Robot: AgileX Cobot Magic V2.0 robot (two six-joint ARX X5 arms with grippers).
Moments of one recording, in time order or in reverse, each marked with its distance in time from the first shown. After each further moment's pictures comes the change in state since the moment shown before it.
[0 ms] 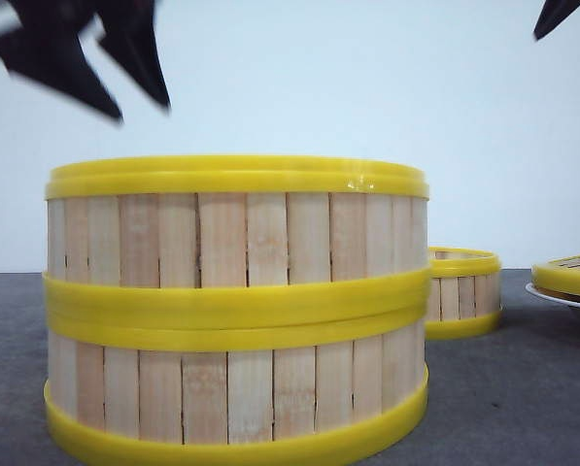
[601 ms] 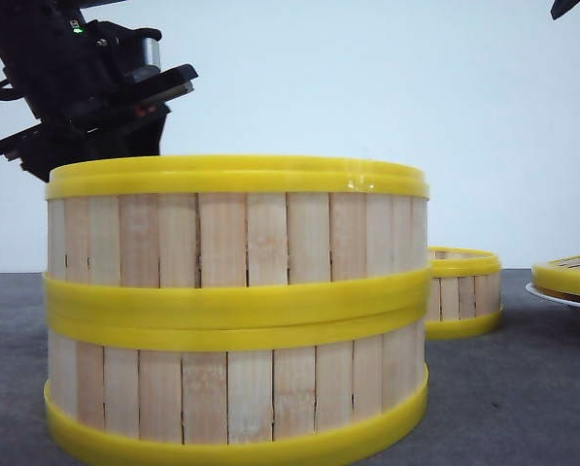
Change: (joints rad) left arm 0.000 0.257 0.000 -0.154 0.142 0.018; right arm 0.000 -0.129 -0.048 0.000 0.044 -0.011
